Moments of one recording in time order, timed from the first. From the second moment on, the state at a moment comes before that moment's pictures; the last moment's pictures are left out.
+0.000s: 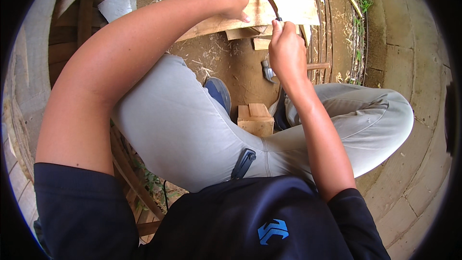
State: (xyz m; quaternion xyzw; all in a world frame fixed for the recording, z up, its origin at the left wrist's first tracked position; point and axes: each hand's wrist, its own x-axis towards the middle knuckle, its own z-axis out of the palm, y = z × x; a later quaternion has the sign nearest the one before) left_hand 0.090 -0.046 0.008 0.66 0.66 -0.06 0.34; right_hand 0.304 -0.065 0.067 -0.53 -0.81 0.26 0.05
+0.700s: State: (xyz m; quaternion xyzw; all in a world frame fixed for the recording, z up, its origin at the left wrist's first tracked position) left_hand 0.088 -0.041 0.001 0.68 0.65 -0.08 0.34; right_hand 0.342 -0.101 0.078 -0.51 -0.83 0.23 -0.02
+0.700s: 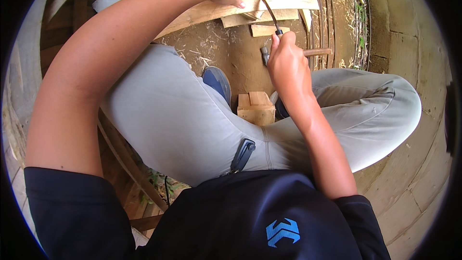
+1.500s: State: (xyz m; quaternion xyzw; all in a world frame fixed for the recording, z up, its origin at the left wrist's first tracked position) left_hand 0.084 -0.044 0.002 0.66 0.65 -0.06 0.36; right_hand 0.339 -0.069 0.095 -0.52 -0.80 0.28 0.09
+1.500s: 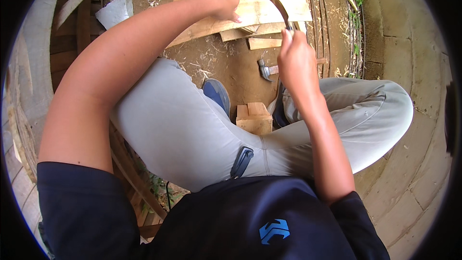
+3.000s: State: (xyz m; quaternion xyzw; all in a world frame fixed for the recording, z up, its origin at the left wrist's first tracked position) left_hand 0.077 -0.035 -0.033 0.72 0.60 0.02 0.36; right_hand 0.354 -0.112 0.084 -0.51 -0.83 0.23 -0.04
